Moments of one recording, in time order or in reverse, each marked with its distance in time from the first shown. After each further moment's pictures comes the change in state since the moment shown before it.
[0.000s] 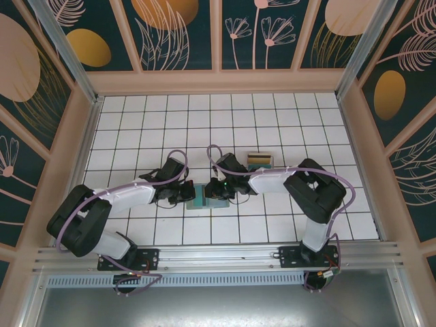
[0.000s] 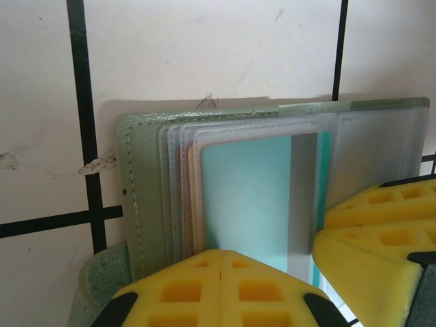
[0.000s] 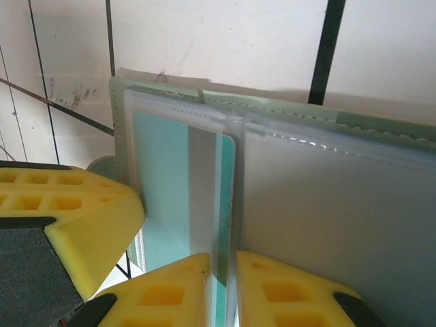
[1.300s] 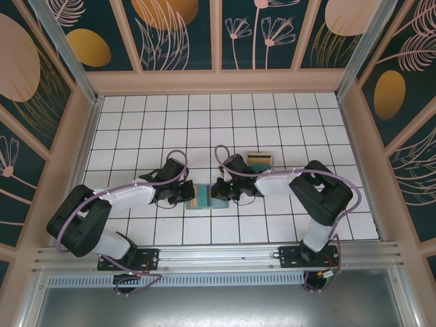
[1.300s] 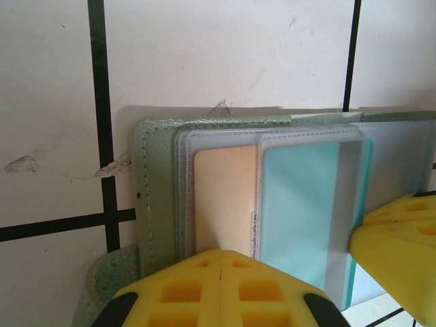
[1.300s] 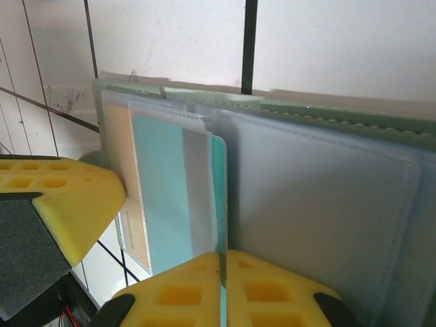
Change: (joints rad) left arm 0.000 0.000 -0.002 -0.005 -0.032 -0.004; right arm -0.039 -0.051 -0.085 0.050 -0.018 0.034
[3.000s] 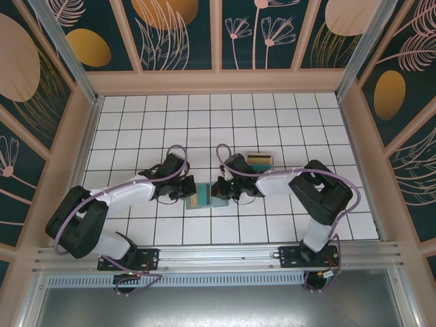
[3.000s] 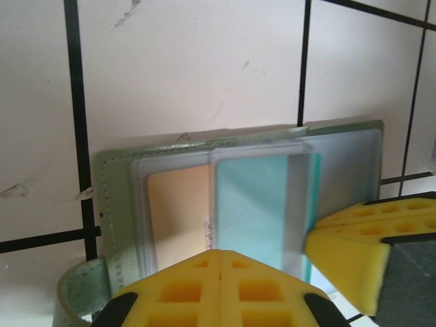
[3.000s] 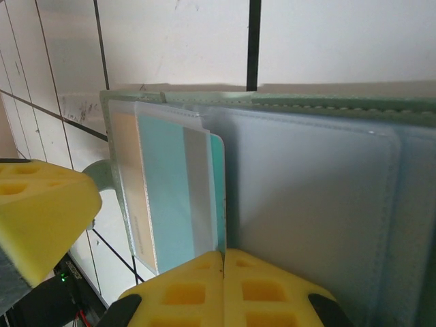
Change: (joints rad) left arm 0.000 -0.014 0.069 -0.050 -0.004 -0.006; right arm -0.008 0.008 -0.012 0.050 -0.015 0.030
